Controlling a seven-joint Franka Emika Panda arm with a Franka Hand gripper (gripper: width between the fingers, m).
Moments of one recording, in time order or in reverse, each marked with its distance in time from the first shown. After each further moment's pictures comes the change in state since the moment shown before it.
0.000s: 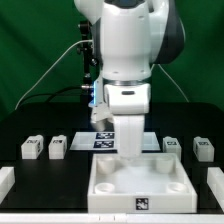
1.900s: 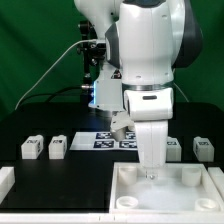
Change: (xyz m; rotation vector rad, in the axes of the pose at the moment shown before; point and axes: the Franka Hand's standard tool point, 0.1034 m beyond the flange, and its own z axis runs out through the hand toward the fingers) arm 0.027 0.035 0.003 -0.049 0.037 0.026
